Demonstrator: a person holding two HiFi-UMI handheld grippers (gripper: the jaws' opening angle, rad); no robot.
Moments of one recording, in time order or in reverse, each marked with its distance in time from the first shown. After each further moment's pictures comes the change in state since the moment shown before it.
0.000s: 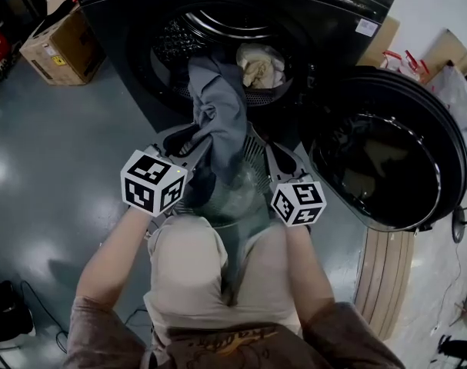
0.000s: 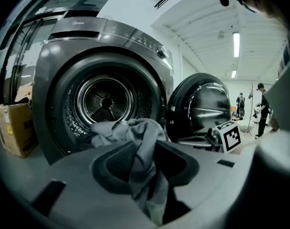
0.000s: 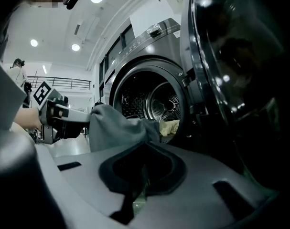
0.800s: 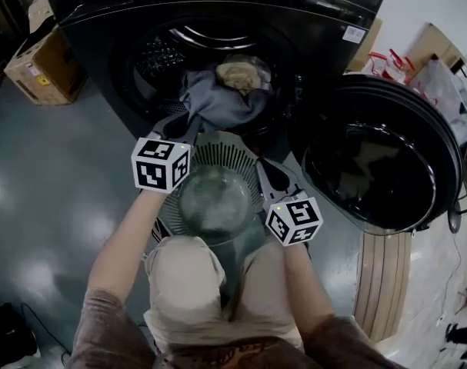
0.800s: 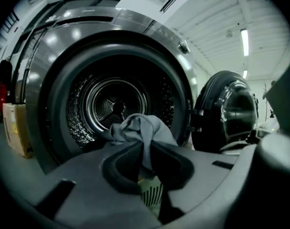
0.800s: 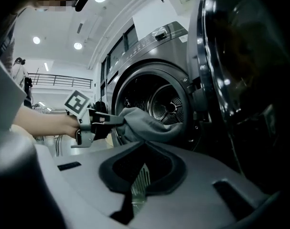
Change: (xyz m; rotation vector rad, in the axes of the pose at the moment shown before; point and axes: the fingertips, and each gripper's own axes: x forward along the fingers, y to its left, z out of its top) left arm 0.071 0.065 0.018 -0.029 -0.084 0.137; right arm -0.008 0.008 0.010 -0.028 -0.009 -0.005
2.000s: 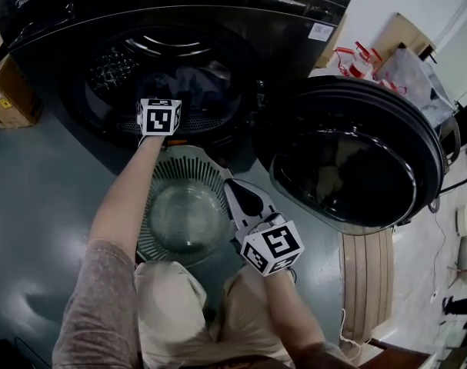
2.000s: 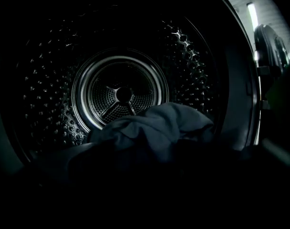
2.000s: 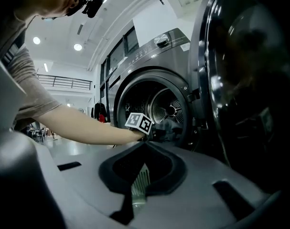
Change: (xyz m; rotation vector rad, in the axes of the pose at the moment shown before) left arm 0.195 0.068 -0.023 0.076 0.096 0.148; right arm -0.019 0.017 0.017 0.008 -0.016 -0.002
